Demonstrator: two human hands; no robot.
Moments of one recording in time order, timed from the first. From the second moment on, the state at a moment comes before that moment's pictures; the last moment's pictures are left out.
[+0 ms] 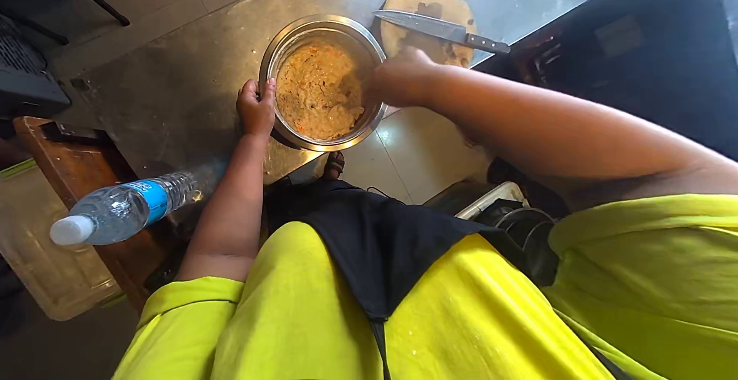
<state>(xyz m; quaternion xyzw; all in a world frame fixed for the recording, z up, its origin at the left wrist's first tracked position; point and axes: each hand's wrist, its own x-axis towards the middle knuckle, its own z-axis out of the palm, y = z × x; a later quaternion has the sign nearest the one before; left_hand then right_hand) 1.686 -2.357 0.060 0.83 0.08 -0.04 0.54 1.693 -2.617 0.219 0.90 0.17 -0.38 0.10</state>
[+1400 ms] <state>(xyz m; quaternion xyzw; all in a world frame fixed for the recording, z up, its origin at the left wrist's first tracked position) 1.678 -2.365 0.050 0.83 0.10 0.01 0.55 1.723 -2.612 0.228 0.91 -0.08 -0.38 -0.16</state>
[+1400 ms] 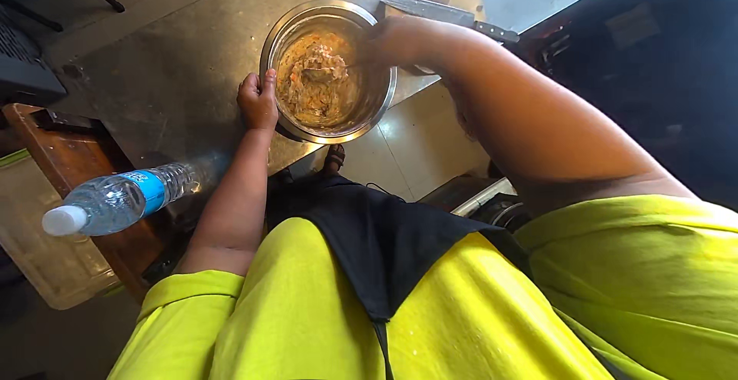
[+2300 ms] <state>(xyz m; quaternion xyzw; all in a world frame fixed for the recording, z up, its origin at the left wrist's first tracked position) 1.650 -2.373 0.057 0.82 0.14 -0.01 0.55 1.621 -2.540 0.170 0.93 -0.02 -0.37 -0.08</state>
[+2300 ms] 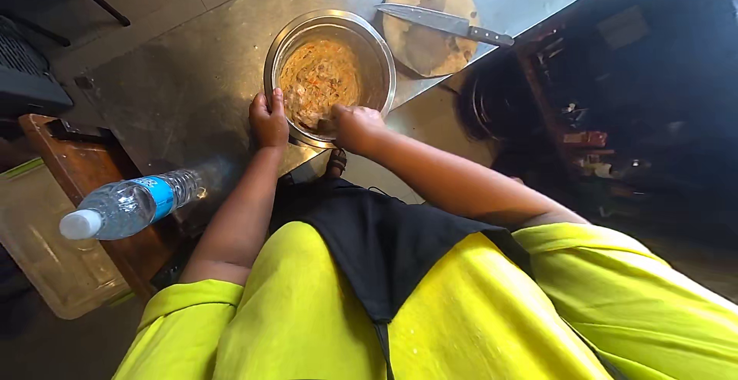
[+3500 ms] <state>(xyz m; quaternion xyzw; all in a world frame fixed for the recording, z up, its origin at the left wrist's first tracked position) 1.713 -2.370 0.074 0.76 0.12 -0.09 0.63 1.648 -2.626 0.196 0.89 -0.19 -0.22 -0.34</state>
